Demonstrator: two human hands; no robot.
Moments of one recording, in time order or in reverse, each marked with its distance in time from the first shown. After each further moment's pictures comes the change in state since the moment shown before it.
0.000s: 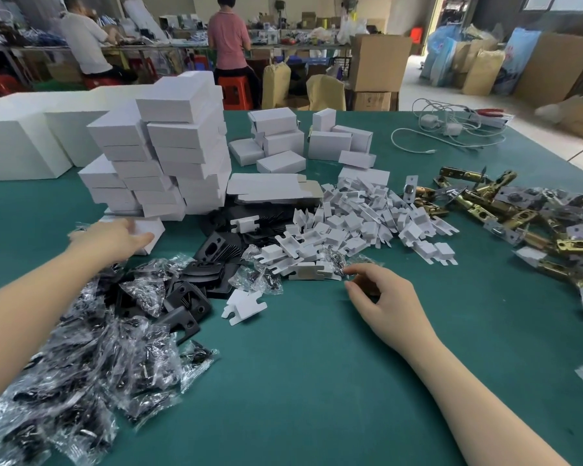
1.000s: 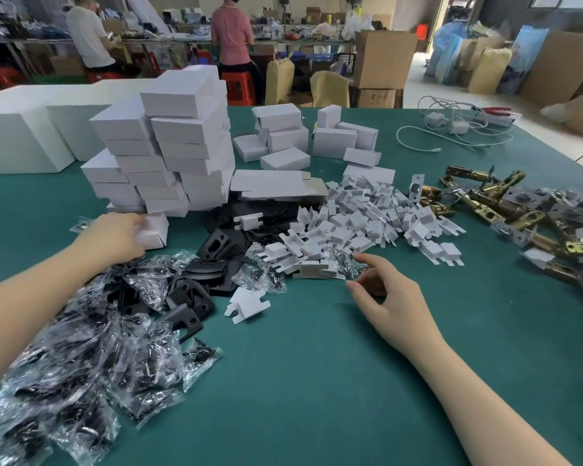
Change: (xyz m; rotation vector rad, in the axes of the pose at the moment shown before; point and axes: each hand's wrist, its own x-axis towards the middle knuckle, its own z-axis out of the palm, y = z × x) left_hand -0.017 0.001 -0.002 0.020 0.131 0.183; right_hand -0.001 0.004 0.002 0.018 0.007 -0.005
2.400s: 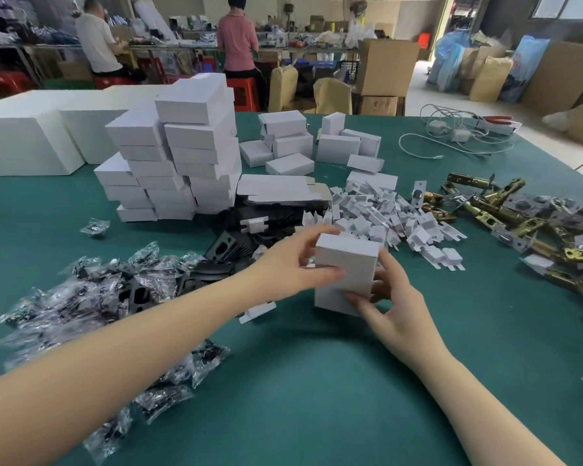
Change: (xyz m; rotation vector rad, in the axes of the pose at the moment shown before) left_hand -0.109 0.191 -0.004 -1.126 -0.324 0.678; right_hand -0.008 -0.017 -0.004 0.122 0.005 -0.116
